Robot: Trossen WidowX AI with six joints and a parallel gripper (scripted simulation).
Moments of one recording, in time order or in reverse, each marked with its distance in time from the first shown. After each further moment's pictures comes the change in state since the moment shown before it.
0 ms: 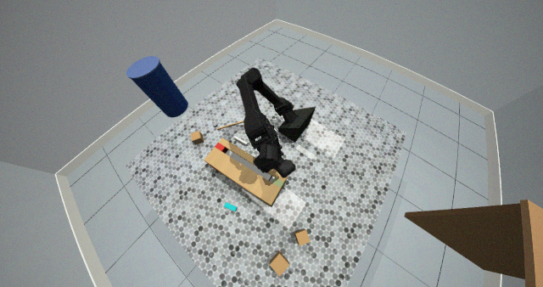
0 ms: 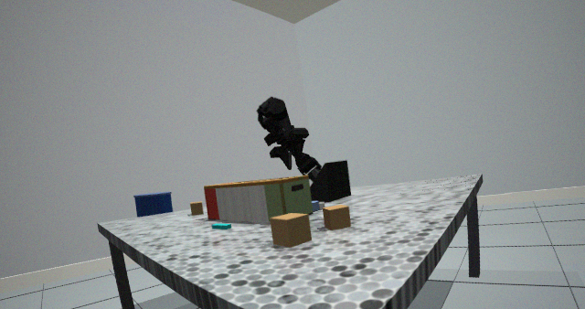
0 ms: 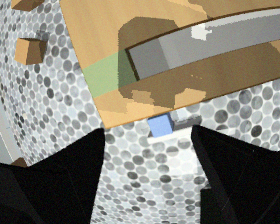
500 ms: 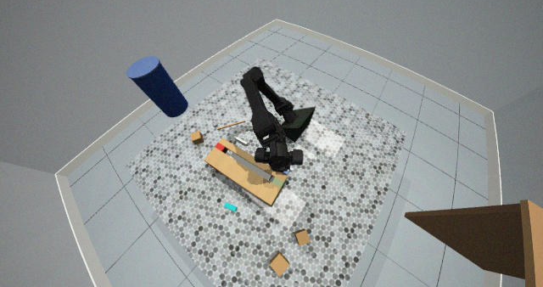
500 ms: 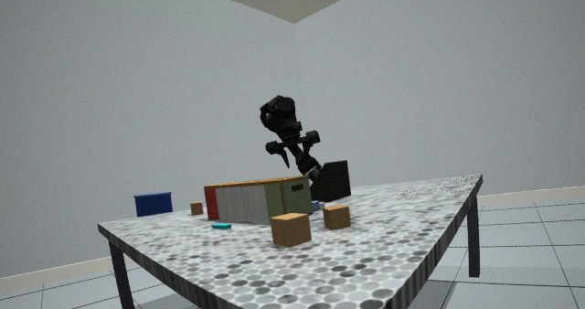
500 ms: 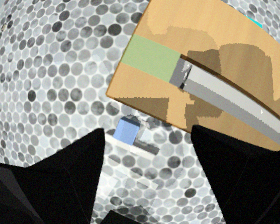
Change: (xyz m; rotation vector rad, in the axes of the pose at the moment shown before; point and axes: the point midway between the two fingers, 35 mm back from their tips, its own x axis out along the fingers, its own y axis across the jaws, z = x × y) arm 0.000 0.006 -0.012 -0.803 -0.053 -0.066
